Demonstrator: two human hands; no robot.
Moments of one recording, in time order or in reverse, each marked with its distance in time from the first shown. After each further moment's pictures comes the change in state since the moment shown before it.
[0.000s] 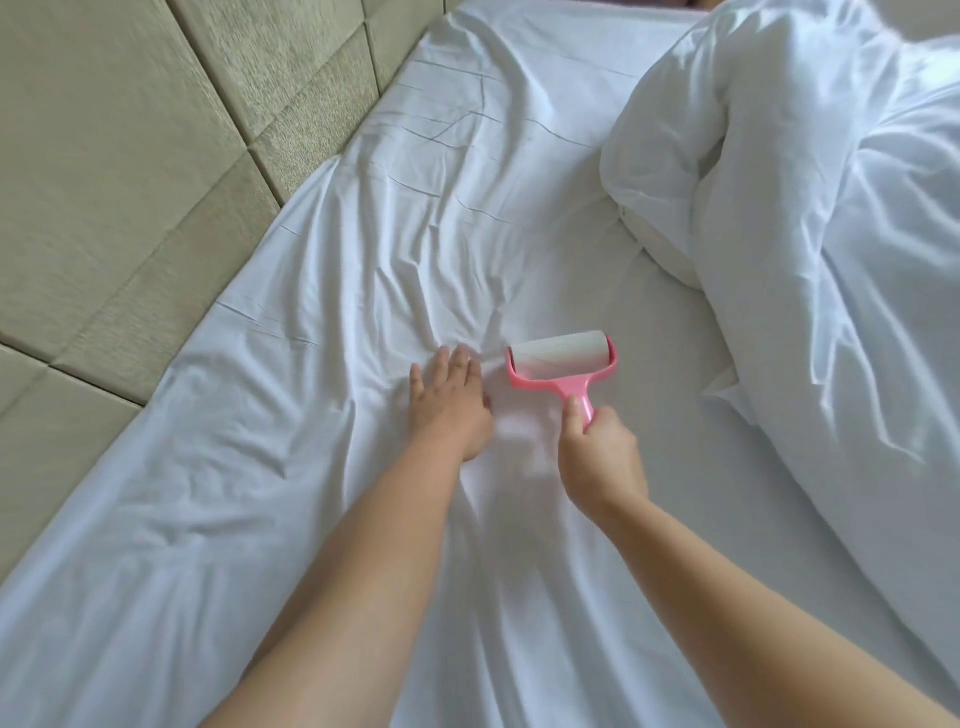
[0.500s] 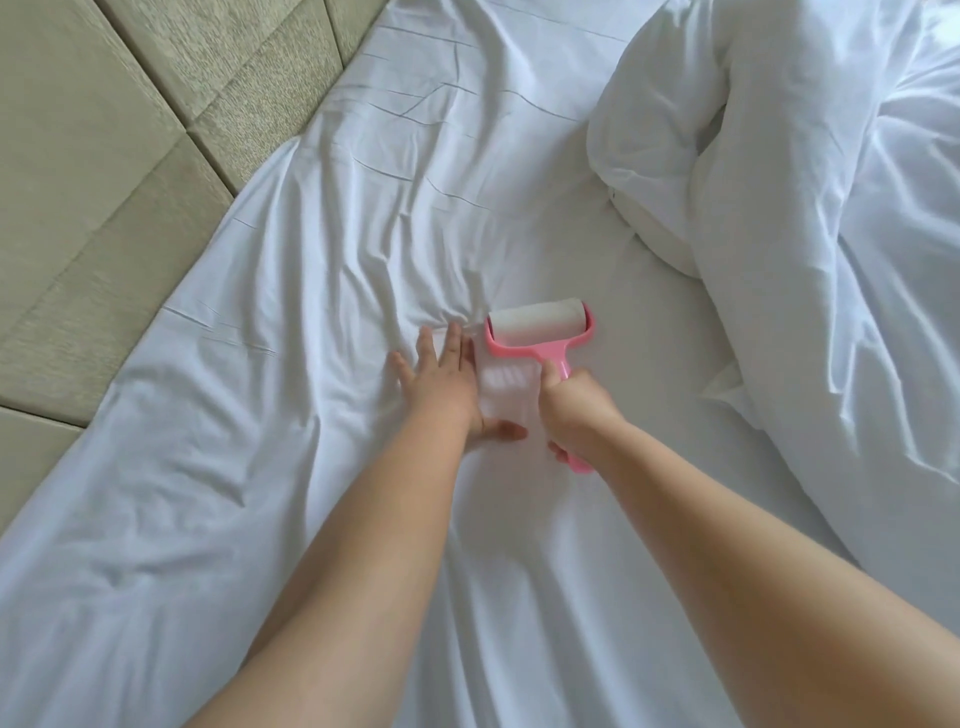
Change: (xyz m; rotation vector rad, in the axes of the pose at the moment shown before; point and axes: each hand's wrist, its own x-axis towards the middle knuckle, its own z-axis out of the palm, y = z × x) left_hand 0.039 0.016 -0.009 0.104 -0.170 -0.014; right_hand 0.072 -0.021 0.008 0.065 -0.173 0.109
